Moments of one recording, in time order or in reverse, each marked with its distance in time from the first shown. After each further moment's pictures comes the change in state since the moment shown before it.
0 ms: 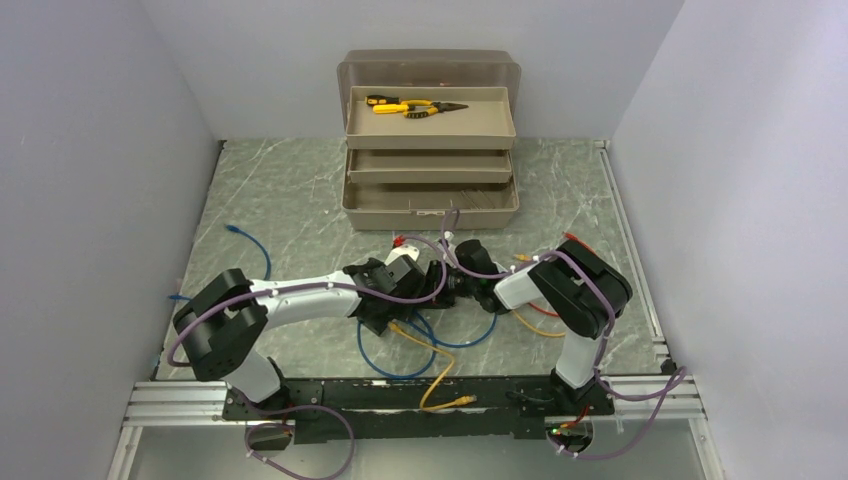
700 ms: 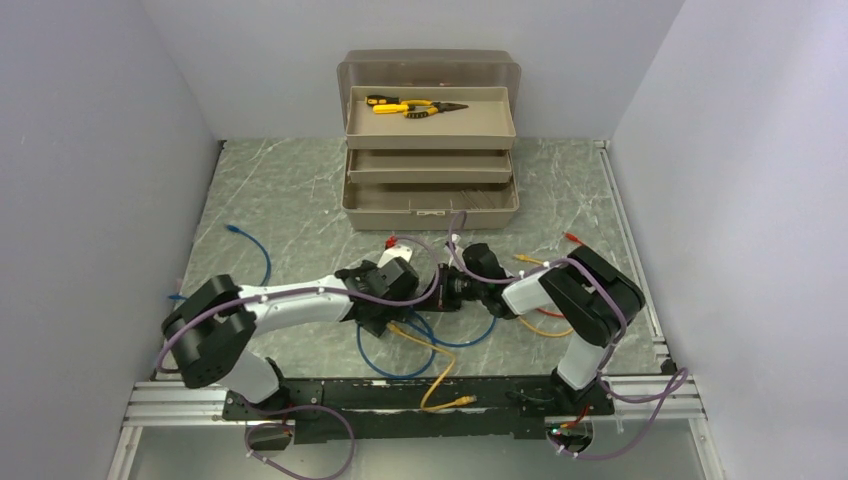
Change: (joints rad) left arm -0.001 -0.024 -0.026 0.018 -0.014 -0.044; right arm -0.013 -0.061 -0.061 0.008 0.009 -0.016
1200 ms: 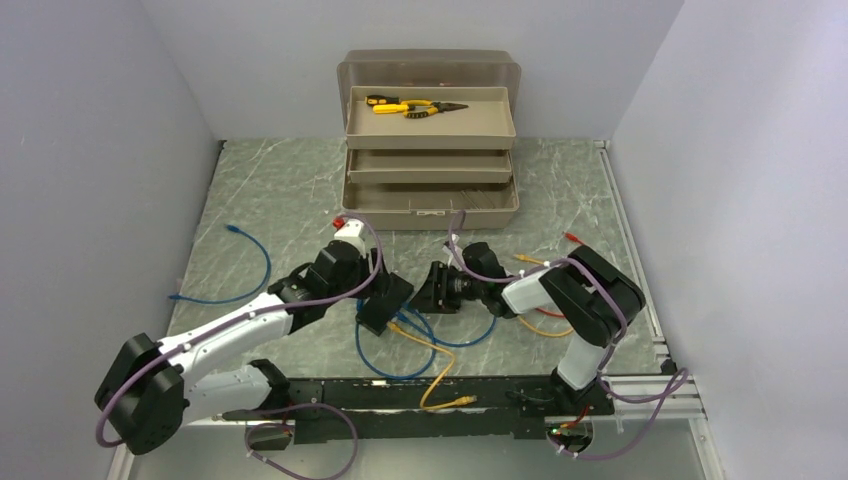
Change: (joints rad) left arm 0.219 -0.442 -0.215 0.254 0.255 -0.045; right arm -0.006 -0.029 -0.005 -0.029 -0.031 0.001
